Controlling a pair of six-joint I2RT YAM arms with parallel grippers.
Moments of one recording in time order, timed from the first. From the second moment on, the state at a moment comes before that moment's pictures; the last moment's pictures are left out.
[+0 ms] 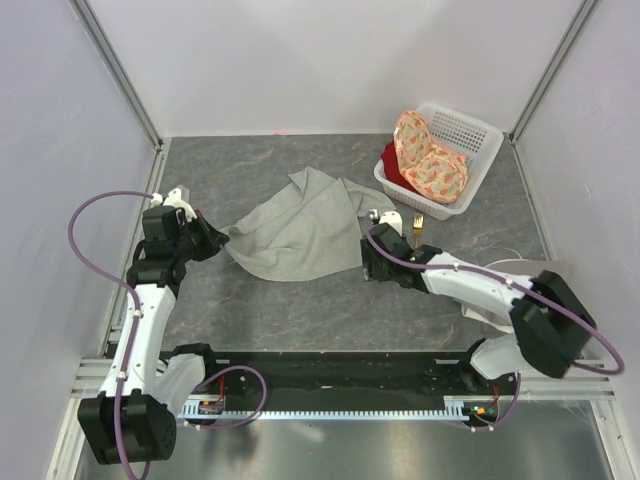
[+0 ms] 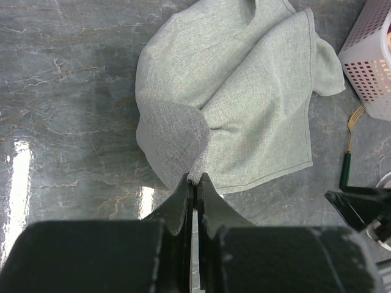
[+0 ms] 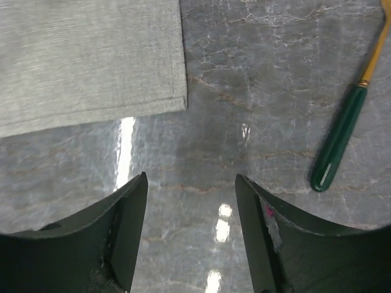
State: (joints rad) left arm 0.08 0.91 0.76 -0.46 0.30 -0.42; right arm 0.77 1.39 0.80 -0.34 0.34 0.54
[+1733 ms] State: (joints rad) left arm 0.08 0.90 0.75 -0.46 0.32 -0.42; right arm 0.67 1.74 0.97 -0.25 0.31 0.61
